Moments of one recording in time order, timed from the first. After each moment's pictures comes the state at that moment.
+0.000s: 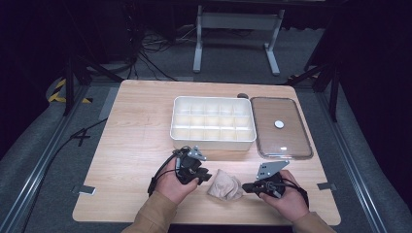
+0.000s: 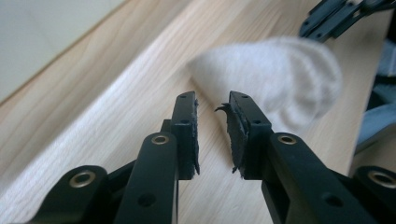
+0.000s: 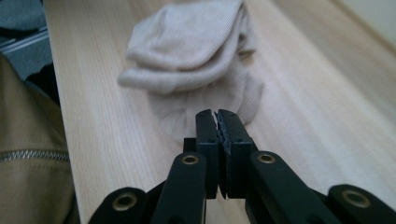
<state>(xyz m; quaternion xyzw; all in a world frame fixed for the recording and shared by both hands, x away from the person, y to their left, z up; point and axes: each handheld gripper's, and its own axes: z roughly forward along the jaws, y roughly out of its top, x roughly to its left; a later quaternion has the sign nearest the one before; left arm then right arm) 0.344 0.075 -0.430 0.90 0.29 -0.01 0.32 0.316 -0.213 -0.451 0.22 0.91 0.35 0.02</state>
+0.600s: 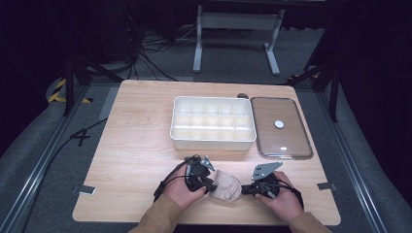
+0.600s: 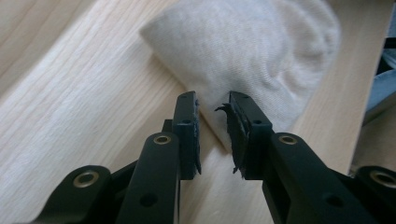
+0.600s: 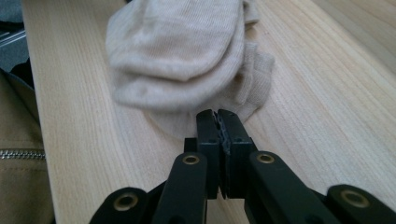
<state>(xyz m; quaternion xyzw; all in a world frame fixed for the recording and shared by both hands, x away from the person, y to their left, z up) 0.335 0.049 -0.448 0.92 0.26 -0.04 0.29 0.321 -0.207 -0.468 0.23 0.91 0.34 0.02</state>
